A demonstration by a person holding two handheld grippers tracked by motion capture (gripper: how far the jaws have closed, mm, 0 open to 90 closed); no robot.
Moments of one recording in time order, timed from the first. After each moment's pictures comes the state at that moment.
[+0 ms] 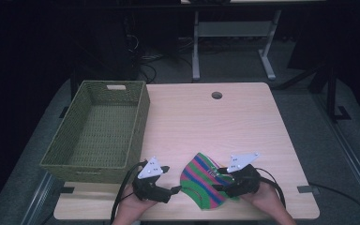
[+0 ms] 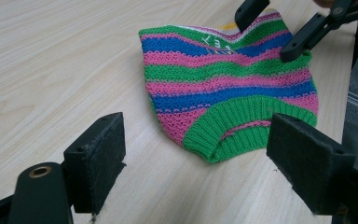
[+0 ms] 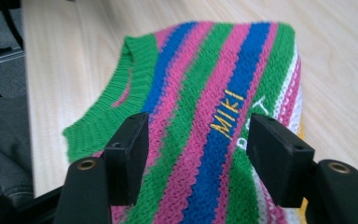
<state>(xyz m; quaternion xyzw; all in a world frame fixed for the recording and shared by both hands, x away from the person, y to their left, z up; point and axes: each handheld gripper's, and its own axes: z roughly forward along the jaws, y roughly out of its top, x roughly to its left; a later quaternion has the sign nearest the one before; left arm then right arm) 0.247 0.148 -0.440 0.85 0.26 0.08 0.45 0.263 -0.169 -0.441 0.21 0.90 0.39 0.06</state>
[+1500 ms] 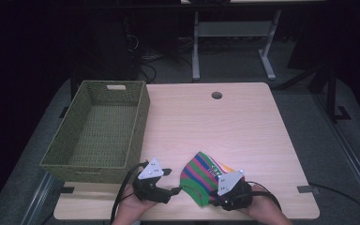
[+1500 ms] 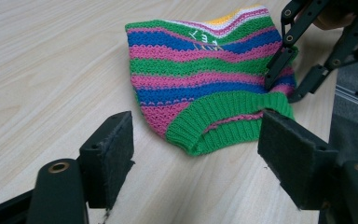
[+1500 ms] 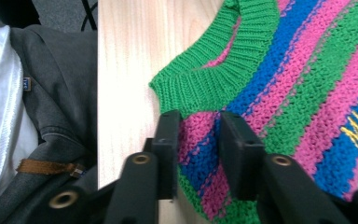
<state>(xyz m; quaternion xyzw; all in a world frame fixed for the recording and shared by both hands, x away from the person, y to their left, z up) 0.245 0.147 -0.439 0.86 0.25 0.06 0.45 0.239 -0.146 -0.461 0.07 0.94 0.33 0.04</state>
